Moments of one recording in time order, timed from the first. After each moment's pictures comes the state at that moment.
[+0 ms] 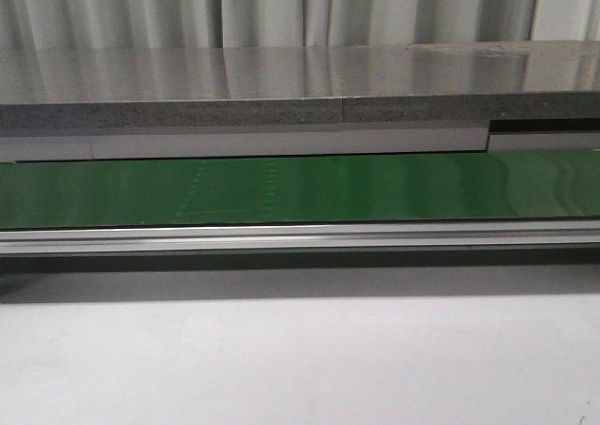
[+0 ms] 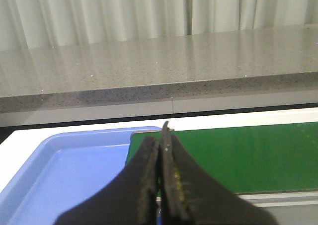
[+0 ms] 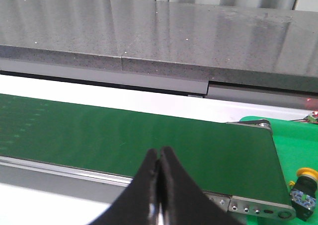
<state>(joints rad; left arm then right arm) 0.02 0.21 -0.12 -0.35 0.02 0.42 0.08 0.30 -0.39 0.21 0.35 -0.23</state>
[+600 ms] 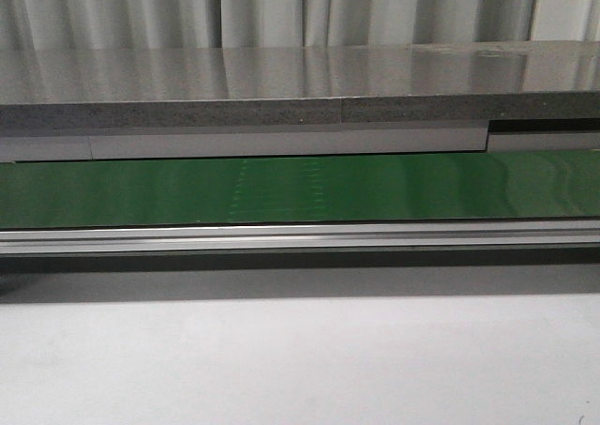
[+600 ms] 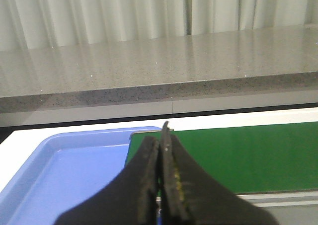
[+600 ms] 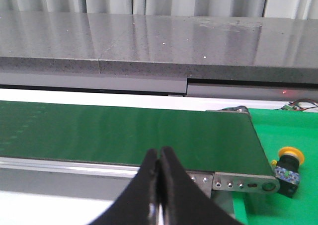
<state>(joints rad) 0.02 0.21 -0.12 -0.35 0.02 0.42 0.08 0.05 -0.15 0.01 0.25 -0.01</state>
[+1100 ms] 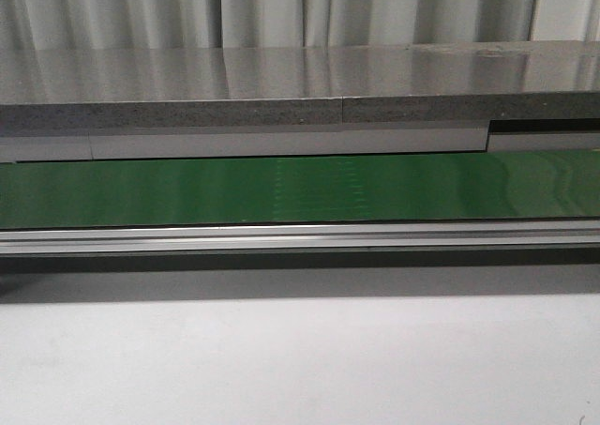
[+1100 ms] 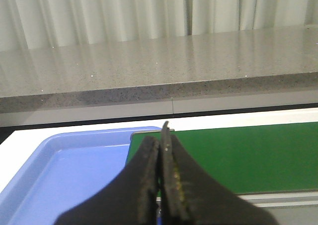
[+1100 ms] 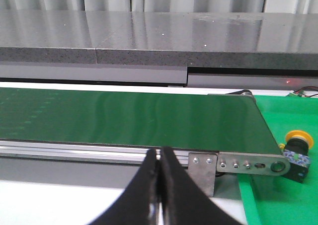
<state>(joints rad) 0.02 0.21 -0.12 -0.35 0.02 0.42 0.08 -0.01 0.03 0.01 0.11 0.00</state>
